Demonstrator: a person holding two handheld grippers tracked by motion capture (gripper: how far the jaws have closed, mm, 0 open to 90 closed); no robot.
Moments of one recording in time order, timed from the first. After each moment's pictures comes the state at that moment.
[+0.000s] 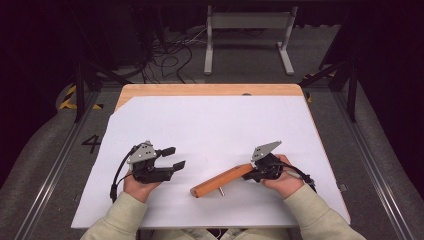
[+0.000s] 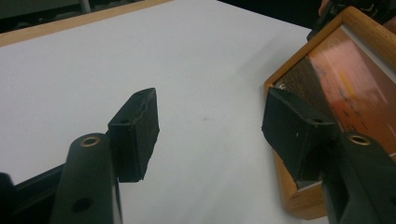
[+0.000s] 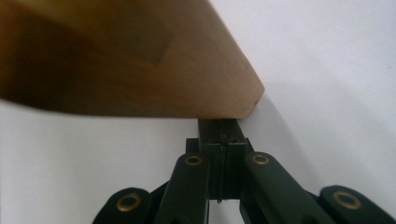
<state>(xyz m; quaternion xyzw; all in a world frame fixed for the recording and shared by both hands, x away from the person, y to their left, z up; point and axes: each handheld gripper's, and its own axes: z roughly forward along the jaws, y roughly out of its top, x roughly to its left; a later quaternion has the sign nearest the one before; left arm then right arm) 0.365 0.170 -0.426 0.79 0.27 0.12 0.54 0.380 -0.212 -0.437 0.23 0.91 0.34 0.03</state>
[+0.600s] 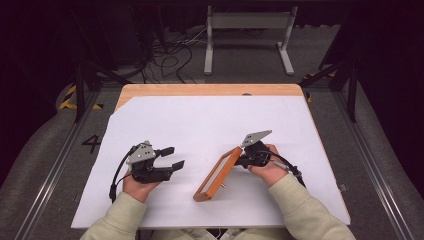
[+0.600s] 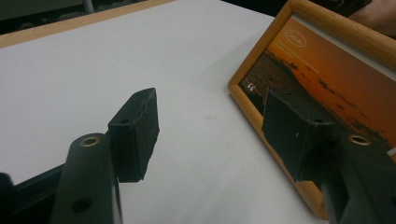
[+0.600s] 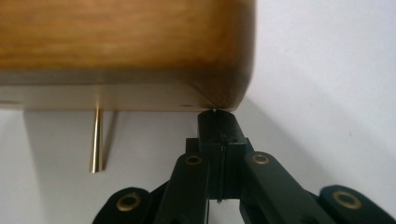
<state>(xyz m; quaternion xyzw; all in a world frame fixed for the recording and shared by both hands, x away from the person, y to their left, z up) 0.365 0.172 -0.426 0.79 0.27 0.12 0.54 0.413 -0.187 -0.436 0.27 0.89 0.37 0.06</state>
